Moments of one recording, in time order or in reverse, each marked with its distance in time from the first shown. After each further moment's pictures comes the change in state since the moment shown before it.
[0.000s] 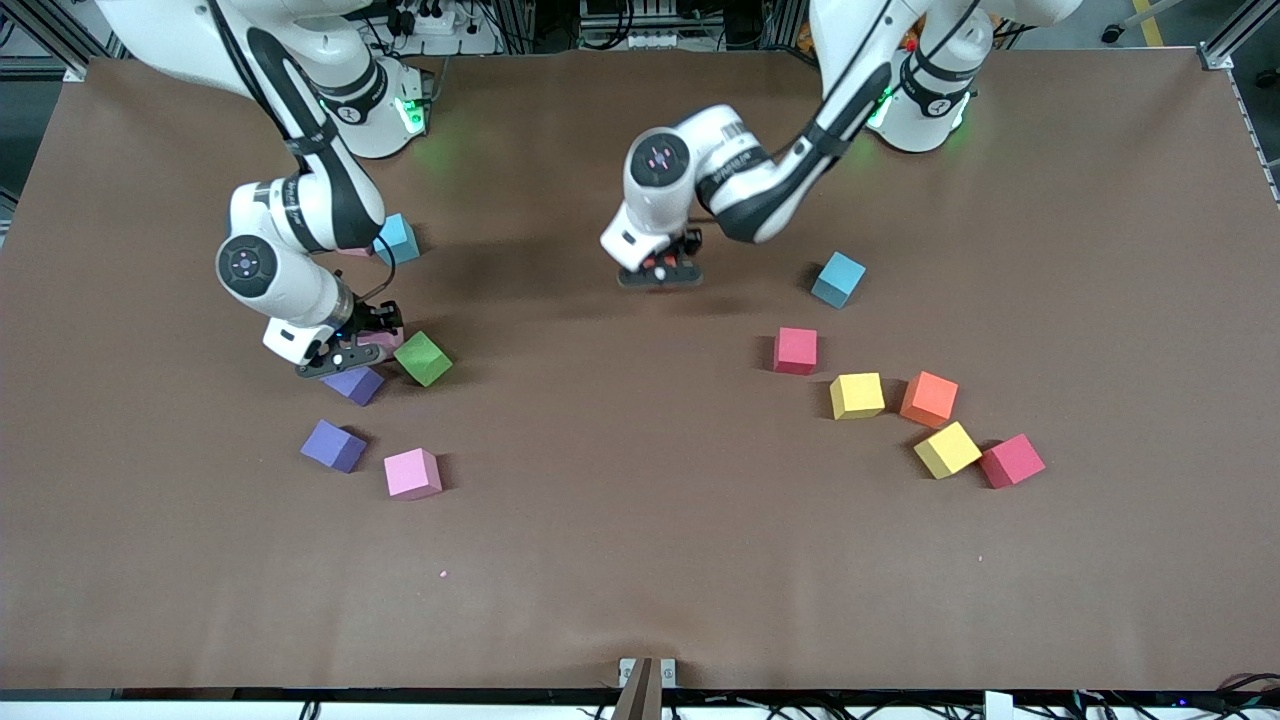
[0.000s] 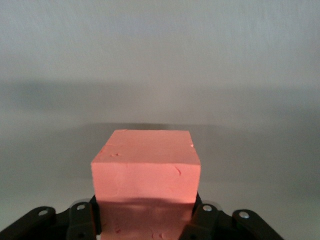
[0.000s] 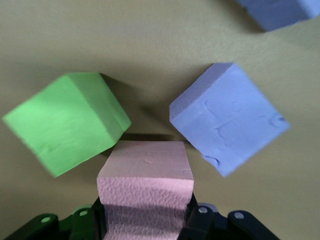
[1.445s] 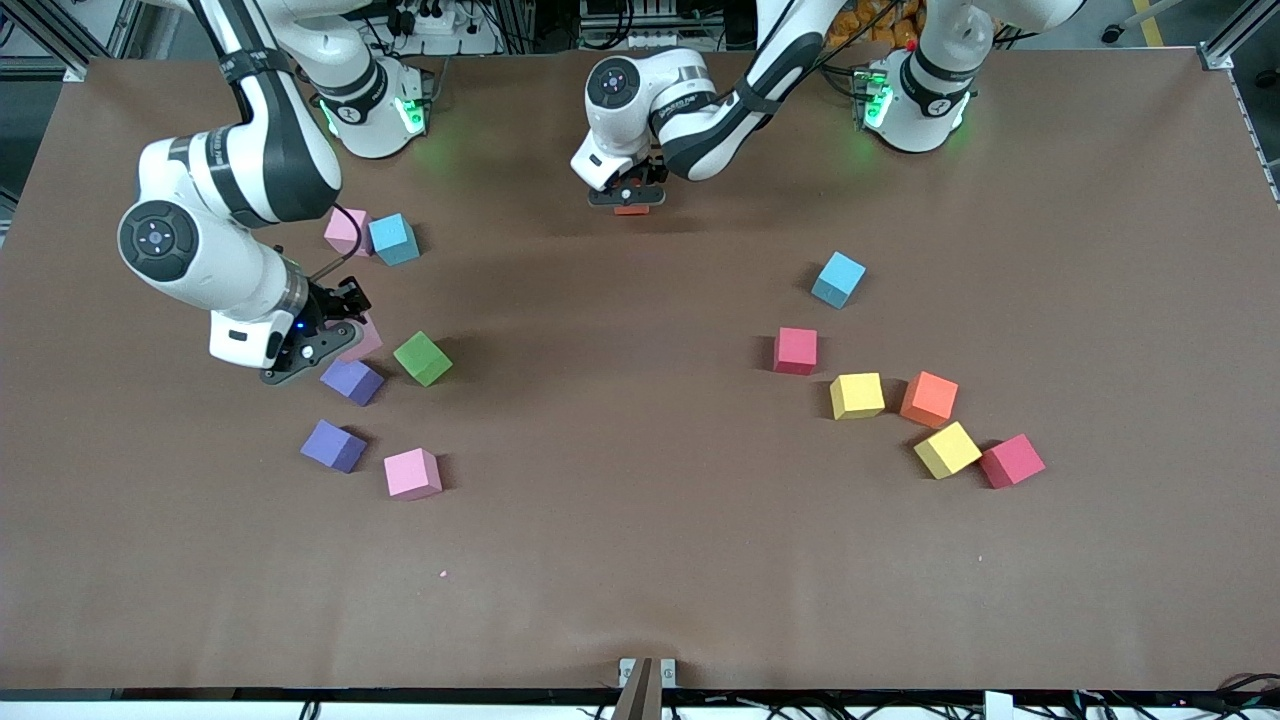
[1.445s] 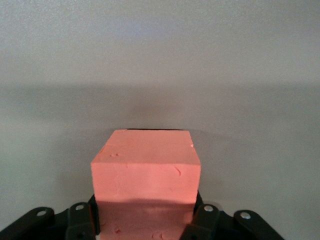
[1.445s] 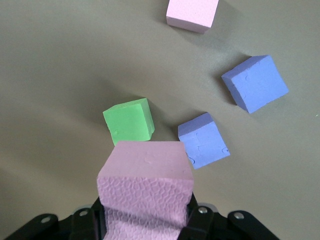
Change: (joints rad) left arm -0.159 0.039 -0.046 -0.089 0.007 0.099 -0.169; right arm 0.024 -0.081 0.004 0.276 0.000 -0.341 -0.268
